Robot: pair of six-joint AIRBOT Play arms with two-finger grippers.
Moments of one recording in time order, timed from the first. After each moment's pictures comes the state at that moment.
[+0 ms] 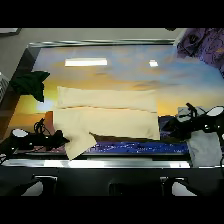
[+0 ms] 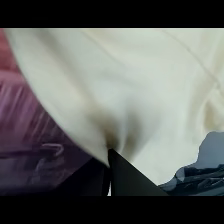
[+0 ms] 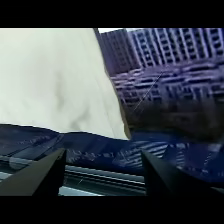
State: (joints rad) left arm 0.24 -1.14 0.43 0.77 -1.02 -1.36; right arm -0.39 -1.29 0.85 -1.05 1.34 1.36
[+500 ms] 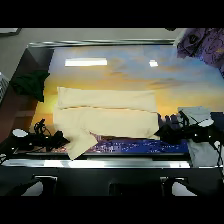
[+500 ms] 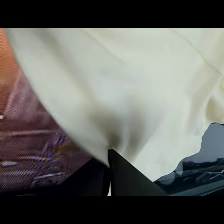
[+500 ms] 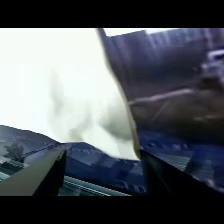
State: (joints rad) left arm 0.24 -1.14 0.43 0.77 -1.05 -1.36; right arm -0.39 -1.30 0.64 -0.89 1.18 1.20
